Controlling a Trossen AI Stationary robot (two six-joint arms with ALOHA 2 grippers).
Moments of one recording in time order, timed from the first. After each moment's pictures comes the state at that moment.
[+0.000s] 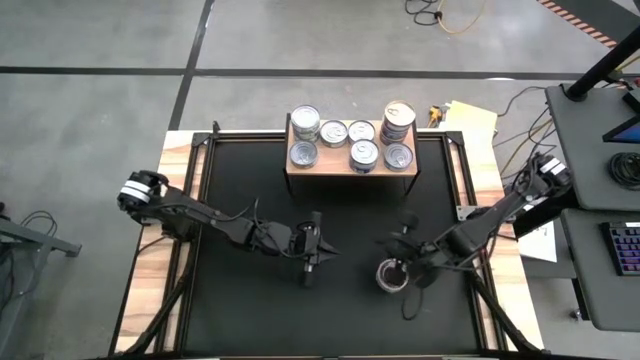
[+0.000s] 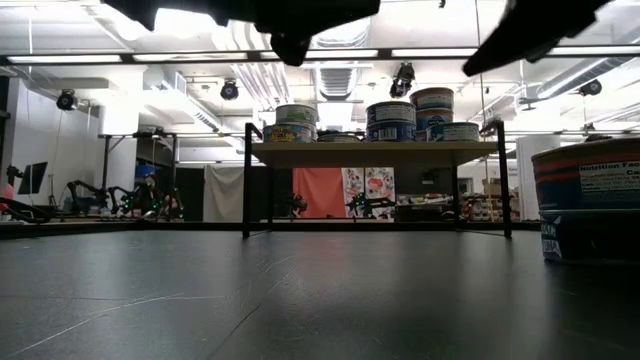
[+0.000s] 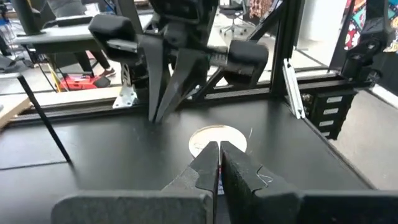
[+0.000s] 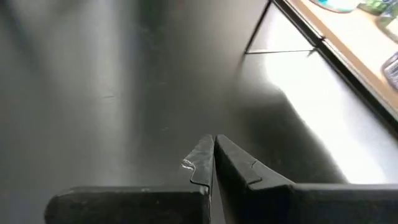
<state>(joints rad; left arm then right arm) -0.29 1.64 0.92 0.55 -0.17 0.01 0.58 1.32 0.89 -0.46 0.76 0.52</state>
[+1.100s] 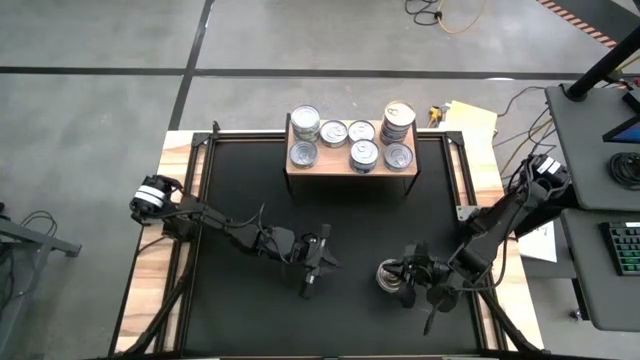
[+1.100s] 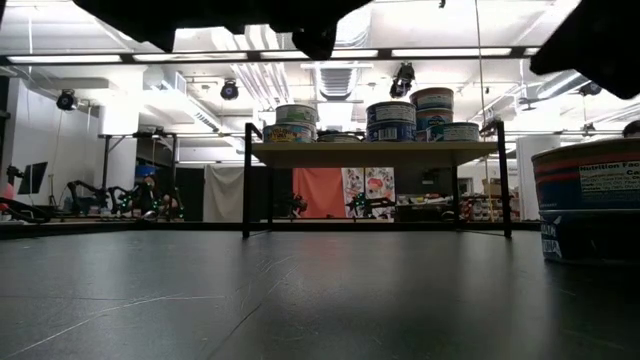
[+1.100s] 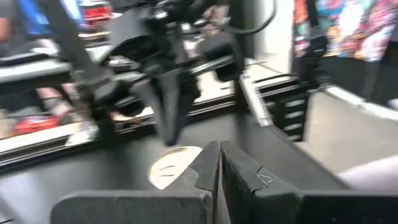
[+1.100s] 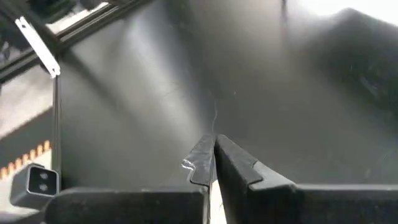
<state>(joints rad) -0.30 1.76 0.92 0.76 -0.01 0.12 0.80 1.34 0.78 -0.32 0.78 1.11</state>
